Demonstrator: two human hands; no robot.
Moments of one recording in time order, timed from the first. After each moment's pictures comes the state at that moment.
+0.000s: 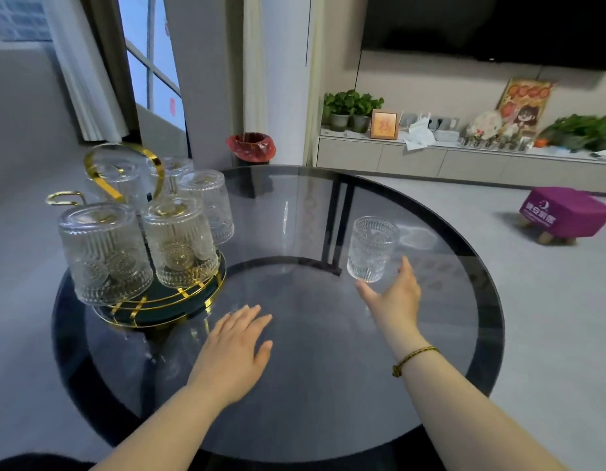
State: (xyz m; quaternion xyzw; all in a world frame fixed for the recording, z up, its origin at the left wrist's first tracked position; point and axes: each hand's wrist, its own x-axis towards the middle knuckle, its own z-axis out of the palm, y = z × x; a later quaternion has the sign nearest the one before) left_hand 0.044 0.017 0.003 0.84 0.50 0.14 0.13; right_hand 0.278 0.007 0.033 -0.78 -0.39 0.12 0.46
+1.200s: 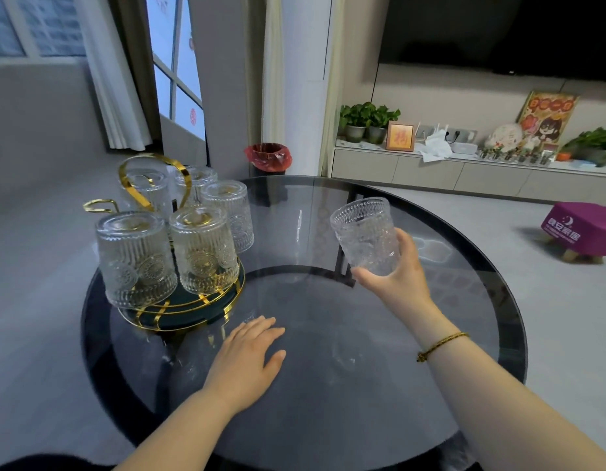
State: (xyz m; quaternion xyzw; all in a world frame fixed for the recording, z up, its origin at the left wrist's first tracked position) left_hand 0.040 0.020 0.003 0.84 0.50 0.16 0.16; right_hand 0.270 0.019 0.080 -0.64 -0.53 0.16 0.53
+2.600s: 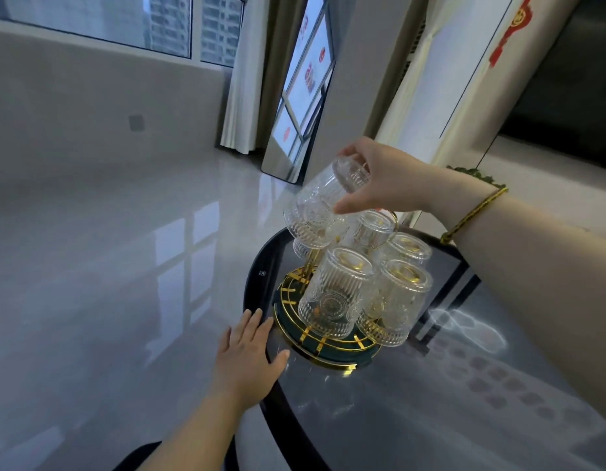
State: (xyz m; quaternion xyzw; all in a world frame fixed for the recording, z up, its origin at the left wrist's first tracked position) left_hand -0.152 0.066 -0.015 0.68 0.67 0.22 0.19; right_hand -0.016 0.126 0.266 -0.49 -0.86 0.05 0.12
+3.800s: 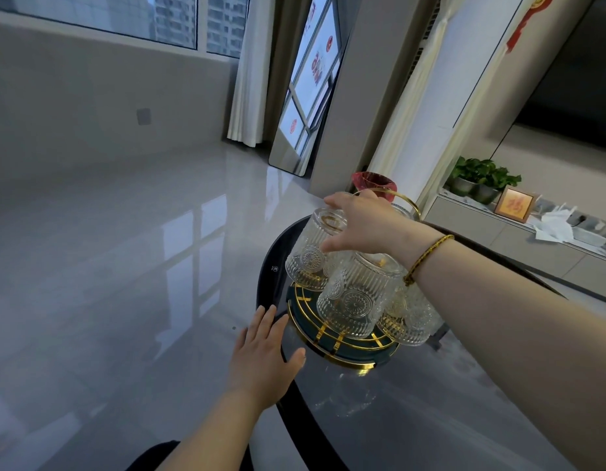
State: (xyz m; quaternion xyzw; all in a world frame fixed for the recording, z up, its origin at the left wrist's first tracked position) left_hand -0.152 0.067 -0.016 0.68 0.66 0.24 0.20; right_hand -0.042 0.142 0.197 -0.55 -0.83 -0.01 0.02
